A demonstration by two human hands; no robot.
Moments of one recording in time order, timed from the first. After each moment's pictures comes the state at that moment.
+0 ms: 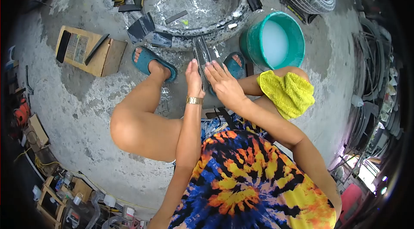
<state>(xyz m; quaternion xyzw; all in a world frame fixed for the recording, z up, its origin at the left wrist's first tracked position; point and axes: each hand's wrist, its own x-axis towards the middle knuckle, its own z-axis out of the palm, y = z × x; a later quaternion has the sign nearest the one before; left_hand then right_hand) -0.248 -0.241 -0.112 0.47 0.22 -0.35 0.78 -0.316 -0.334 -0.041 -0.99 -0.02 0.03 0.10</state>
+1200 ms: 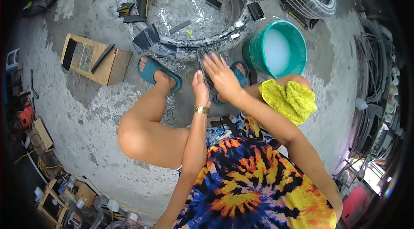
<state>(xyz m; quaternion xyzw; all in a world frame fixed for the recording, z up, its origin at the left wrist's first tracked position) -0.261 -0.246 -0.131 0.56 0.17 -0.31 0.75 -0.286 -0.348 -0.066 -0.99 0.00 0.00 0.11</state>
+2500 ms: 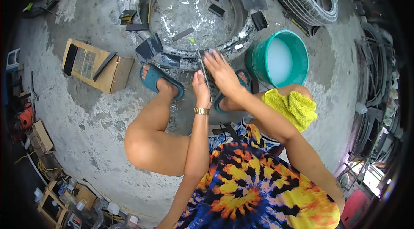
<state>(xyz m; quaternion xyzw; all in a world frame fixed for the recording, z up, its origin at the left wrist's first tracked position) -0.225 -0.264 -0.111 0.60 0.14 -0.28 0.73 -0.241 -0.375 -0.085 -0.99 0.01 -0.03 0.15</state>
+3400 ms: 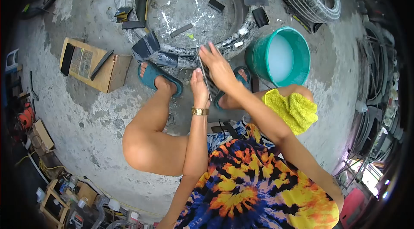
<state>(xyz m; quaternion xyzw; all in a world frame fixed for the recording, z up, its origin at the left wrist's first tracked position) -0.223 -0.265 -0.112 0.59 0.18 -0.30 0.73 -0.229 -0.372 -0.081 -0.95 0.06 -0.06 0.30</state>
